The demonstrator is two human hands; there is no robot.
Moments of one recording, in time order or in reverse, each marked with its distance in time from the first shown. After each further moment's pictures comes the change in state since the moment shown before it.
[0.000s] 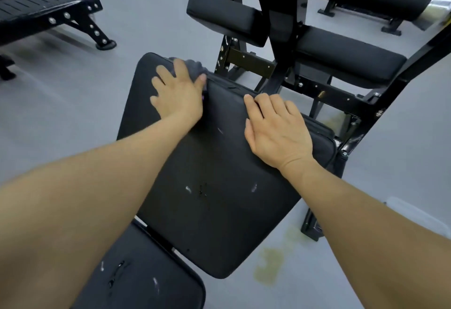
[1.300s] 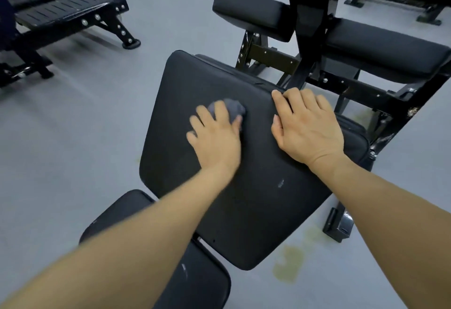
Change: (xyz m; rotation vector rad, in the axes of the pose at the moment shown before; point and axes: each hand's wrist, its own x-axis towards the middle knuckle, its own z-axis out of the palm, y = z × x) left_hand -0.085 -0.024 0.027 0.123 0.189 0.076; right_hand 0.001 0.002 -0.001 0.010 -0.086 0.008
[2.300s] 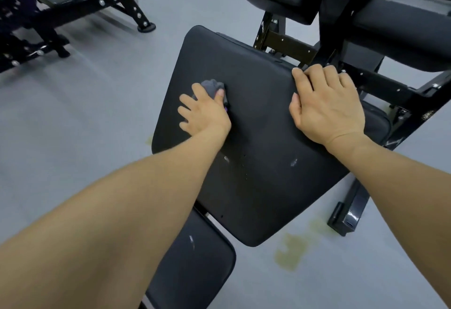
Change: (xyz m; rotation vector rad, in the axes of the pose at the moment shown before) left_hand 0.030 -0.028 -0.003 -0.228 -0.292 -0.494; right_hand -0.001 -0.002 -0.003 0.018 0.011 -0.004
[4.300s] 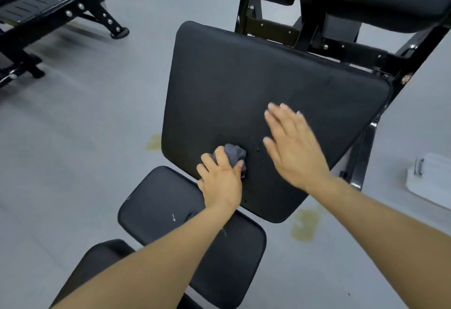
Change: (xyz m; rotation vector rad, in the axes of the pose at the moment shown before) left_hand -0.090 -0.124 0.006 0.177 -0.166 0.449; right_hand -0.081 -0.098 -0.015 0.472 -0.248 0.144
